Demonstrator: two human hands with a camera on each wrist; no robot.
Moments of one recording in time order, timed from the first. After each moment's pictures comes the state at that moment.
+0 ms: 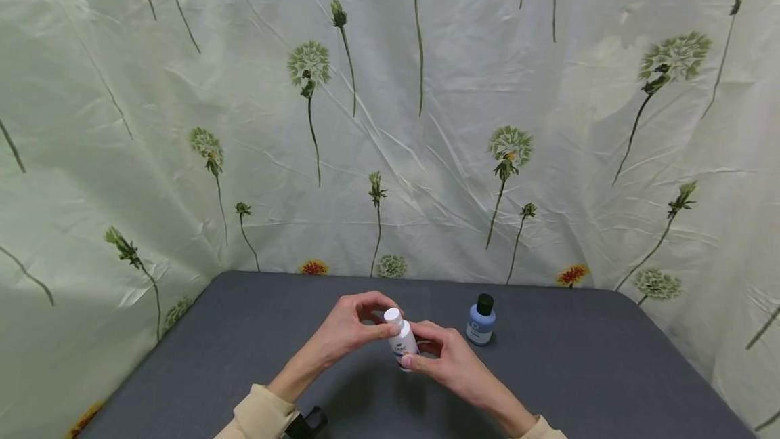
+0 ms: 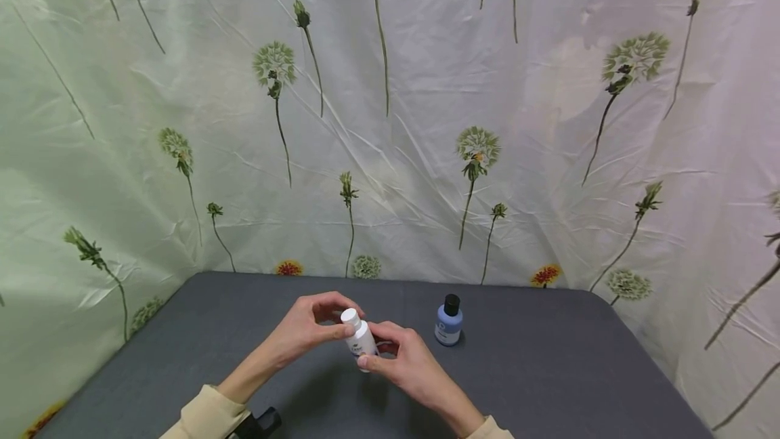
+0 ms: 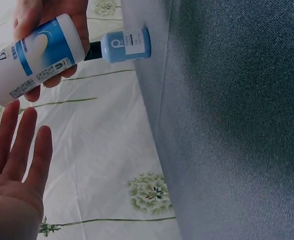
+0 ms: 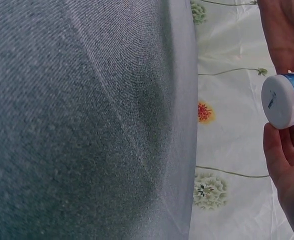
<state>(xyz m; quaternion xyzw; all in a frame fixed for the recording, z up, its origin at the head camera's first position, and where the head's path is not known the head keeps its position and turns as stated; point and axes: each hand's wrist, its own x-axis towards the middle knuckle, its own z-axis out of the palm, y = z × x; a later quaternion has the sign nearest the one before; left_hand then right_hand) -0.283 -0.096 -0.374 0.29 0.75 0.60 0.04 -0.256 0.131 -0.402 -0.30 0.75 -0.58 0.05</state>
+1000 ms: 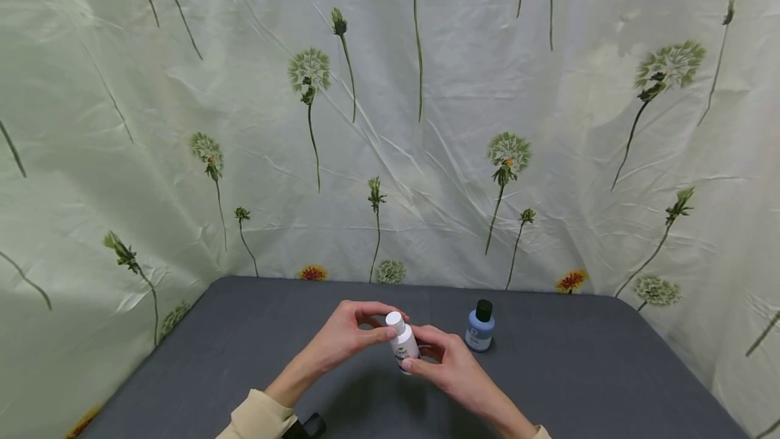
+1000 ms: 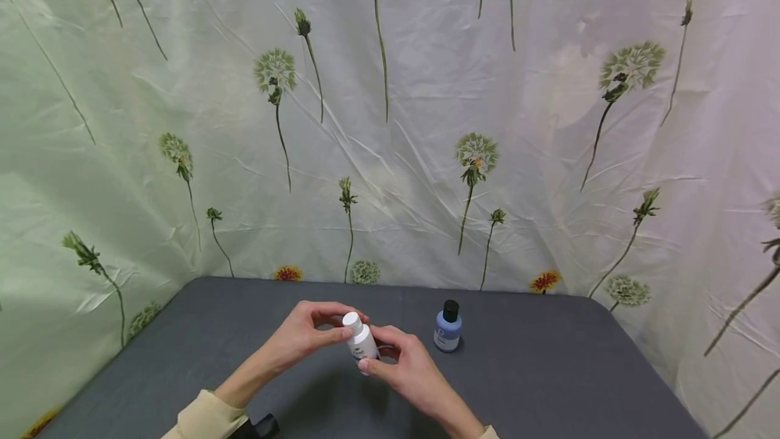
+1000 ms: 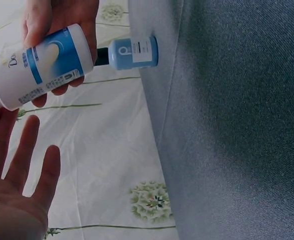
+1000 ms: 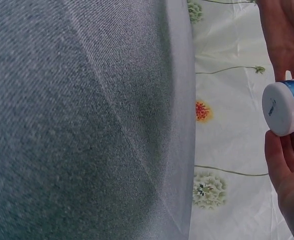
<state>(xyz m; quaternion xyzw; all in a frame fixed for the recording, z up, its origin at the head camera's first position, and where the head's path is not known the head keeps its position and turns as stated) -0.284 -0.095 -0.371 0.32 0.76 0.57 0.04 -0.257 0.132 -0.404 -0.29 0.75 -0.60 0.04</state>
